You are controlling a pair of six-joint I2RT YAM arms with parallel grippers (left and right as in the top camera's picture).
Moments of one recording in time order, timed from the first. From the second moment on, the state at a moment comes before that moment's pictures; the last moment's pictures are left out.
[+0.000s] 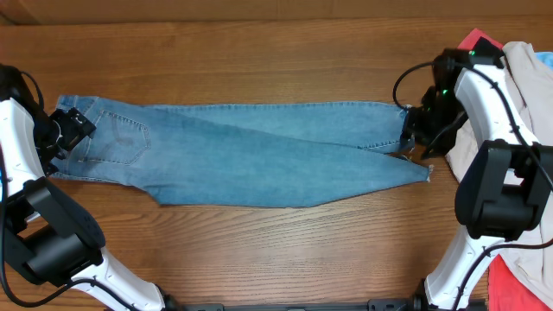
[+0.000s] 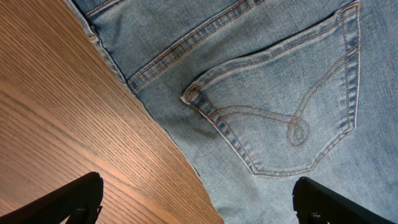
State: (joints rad) left arm 0.55 1.98 1.74 -1.20 0.00 -0.33; right arm -0.11 2.08 1.68 -1.41 -0.14 0.26
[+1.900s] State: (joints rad) left arm 0.55 1.98 1.74 -1.20 0.00 -0.33; right arm -0.11 2.06 1.72 -1.41 -0.17 0.49
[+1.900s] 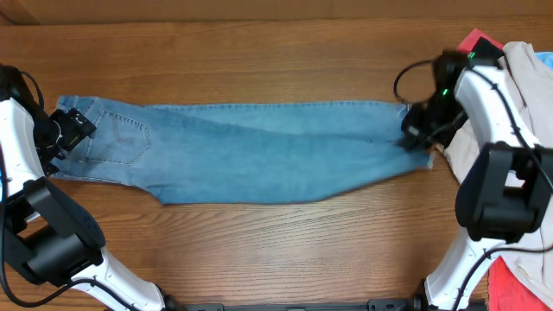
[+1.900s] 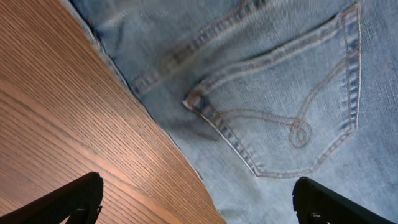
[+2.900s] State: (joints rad) left arm 0.55 1.98 1.74 -0.97 0.09 -0.25; right arm -0.11 1.96 1.94 -1.34 -0.14 0.47
